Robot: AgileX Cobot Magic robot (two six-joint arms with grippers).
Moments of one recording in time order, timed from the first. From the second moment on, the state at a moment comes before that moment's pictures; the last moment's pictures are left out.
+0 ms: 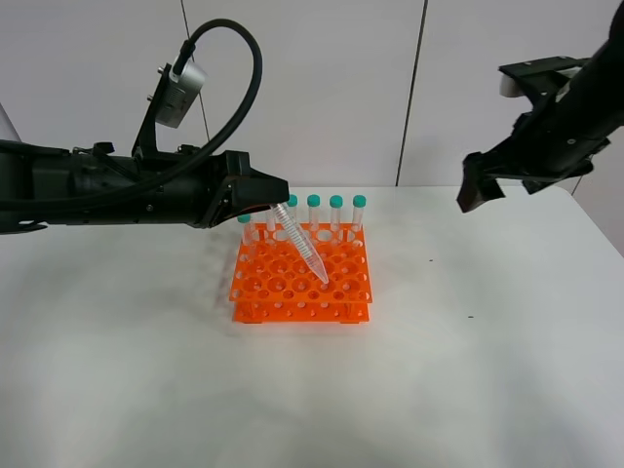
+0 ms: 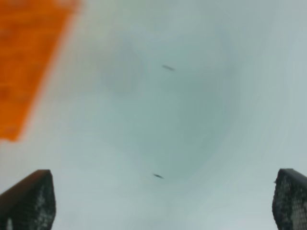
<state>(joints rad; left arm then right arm) -0.38 1.49 -0.82 -1.73 0.50 1.29 0.10 1.59 -1.31 0.07 0.95 -0.15</state>
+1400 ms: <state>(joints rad) -0.38 1.49 -0.82 -1.73 0.50 1.29 0.05 1.25 -0.92 0.06 1.21 -0.09</state>
